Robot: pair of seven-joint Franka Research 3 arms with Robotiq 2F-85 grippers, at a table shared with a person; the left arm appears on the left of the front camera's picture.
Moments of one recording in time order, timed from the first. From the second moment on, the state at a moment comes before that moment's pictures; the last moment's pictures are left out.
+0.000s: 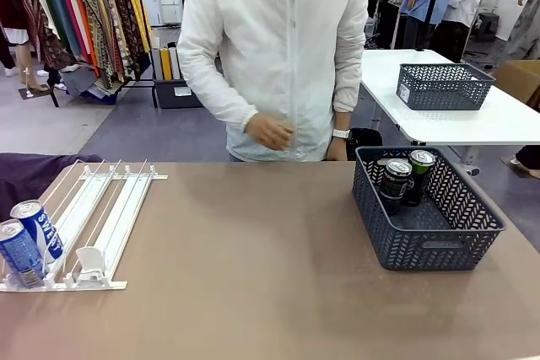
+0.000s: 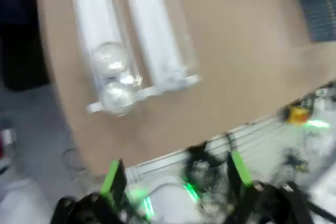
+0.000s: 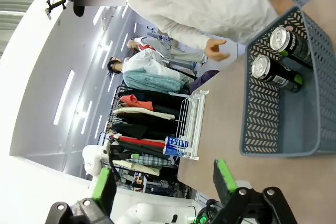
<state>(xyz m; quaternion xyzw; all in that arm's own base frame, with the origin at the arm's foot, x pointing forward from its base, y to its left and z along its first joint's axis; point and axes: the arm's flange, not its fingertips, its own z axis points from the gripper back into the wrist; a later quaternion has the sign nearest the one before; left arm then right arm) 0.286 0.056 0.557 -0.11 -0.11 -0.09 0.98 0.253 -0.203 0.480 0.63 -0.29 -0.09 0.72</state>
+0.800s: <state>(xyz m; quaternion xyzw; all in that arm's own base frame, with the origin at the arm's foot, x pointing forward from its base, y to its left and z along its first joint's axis) 0.290 0.060 0.548 -0.11 -0.10 -0.10 0.98 0.253 -0.203 0.481 0.63 -0.29 -0.09 0.72</state>
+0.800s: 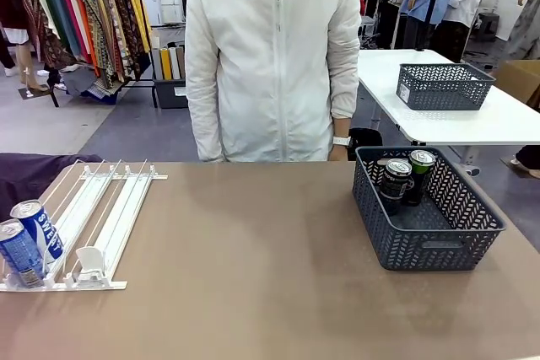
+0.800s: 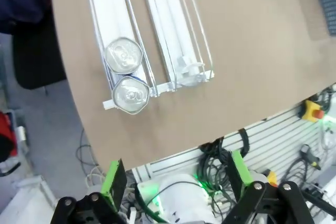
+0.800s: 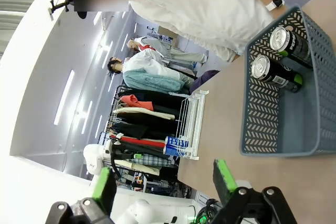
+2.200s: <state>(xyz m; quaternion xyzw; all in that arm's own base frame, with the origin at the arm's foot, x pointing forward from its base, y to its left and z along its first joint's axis) 0.368 0.071 0.404 -0.07 -0.02 -0.02 1.00 0.253 -0.203 0.481 0.63 -0.29 -0.09 0.72</state>
